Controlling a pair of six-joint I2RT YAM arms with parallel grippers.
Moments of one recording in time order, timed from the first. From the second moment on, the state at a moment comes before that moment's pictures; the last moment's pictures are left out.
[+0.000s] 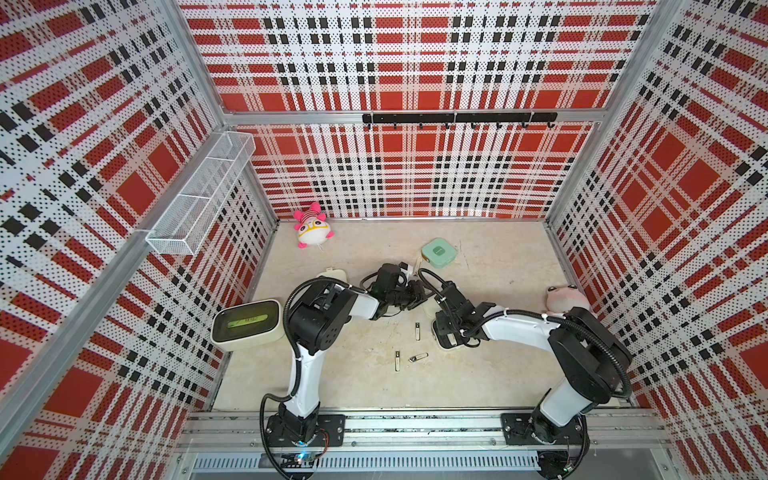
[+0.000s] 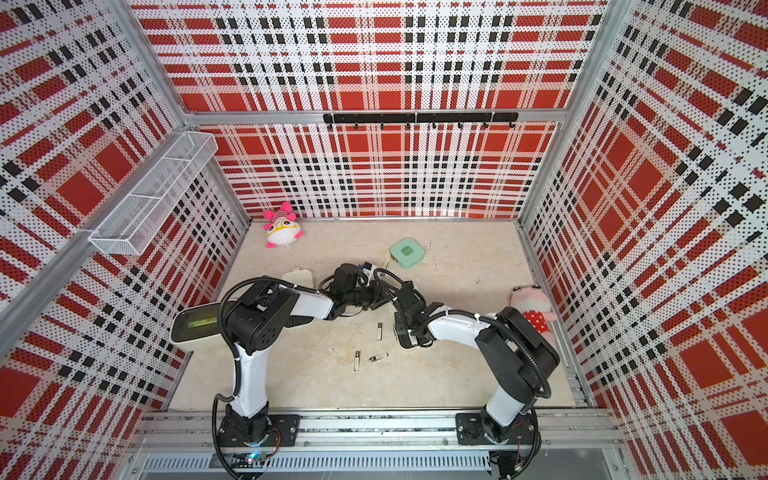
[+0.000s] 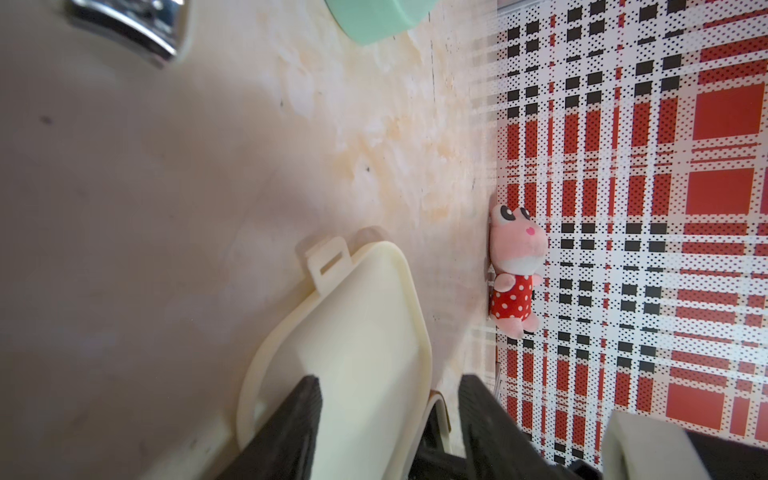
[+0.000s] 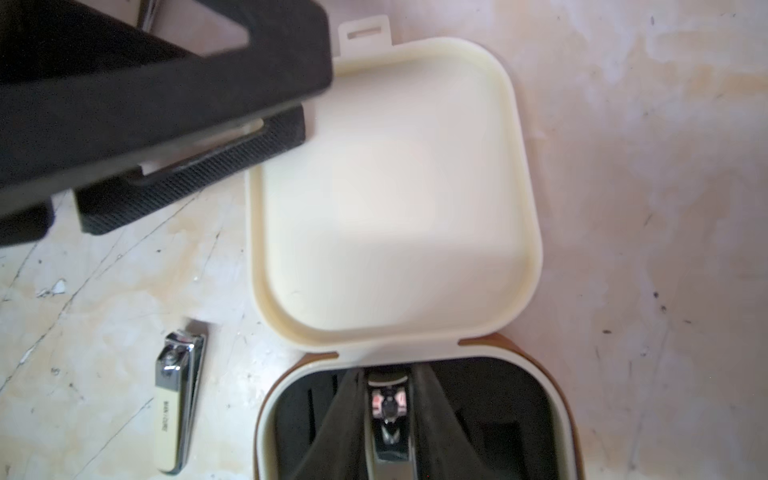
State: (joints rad) left arm -0.54 2.08 1.02 0.52 0.62 -0.99; right arm 0.74 1.65 0.86 -0.27 0.20 0.53
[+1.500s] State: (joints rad) left arm -0.14 1.61 0.85 0.10 0.54 -0.71; right arm 1.09 1.65 1.00 -0.48 0.15 0.28
